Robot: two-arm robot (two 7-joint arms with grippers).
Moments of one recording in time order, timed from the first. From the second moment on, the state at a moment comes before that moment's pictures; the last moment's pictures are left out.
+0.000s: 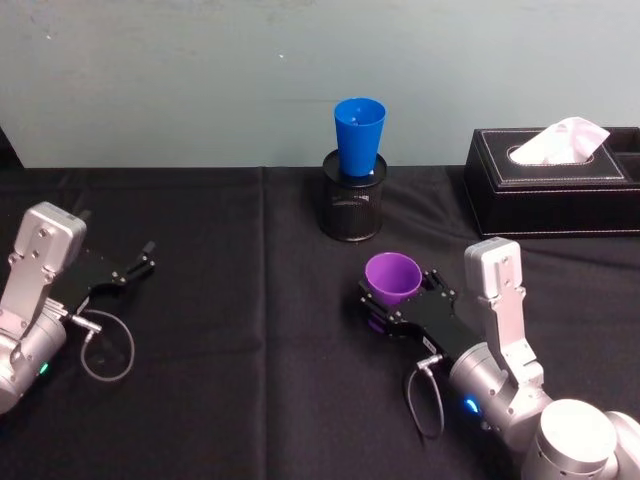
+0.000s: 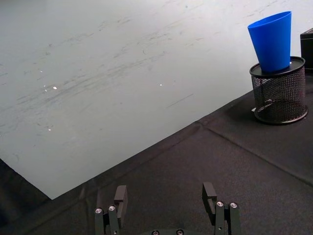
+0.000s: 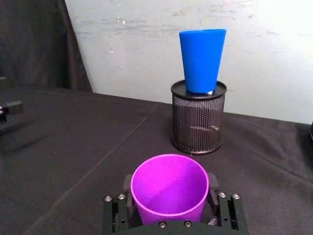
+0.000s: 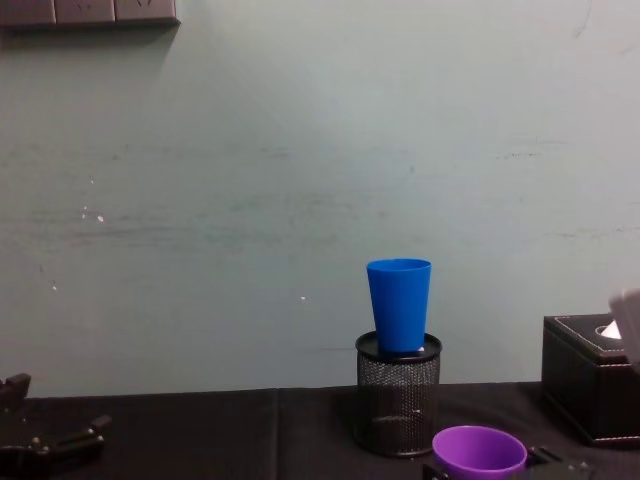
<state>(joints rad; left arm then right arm) -0.20 0.60 0.45 -1.41 -0.25 -0.12 0.03 0.10 0.17 -0.27 -1.38 0.16 -0.06 0.24</state>
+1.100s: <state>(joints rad) -0.20 0.60 0.45 -1.41 -0.25 -0.12 0.03 0.03 0.17 -0.10 -1.57 0.01 0.06 0.03</state>
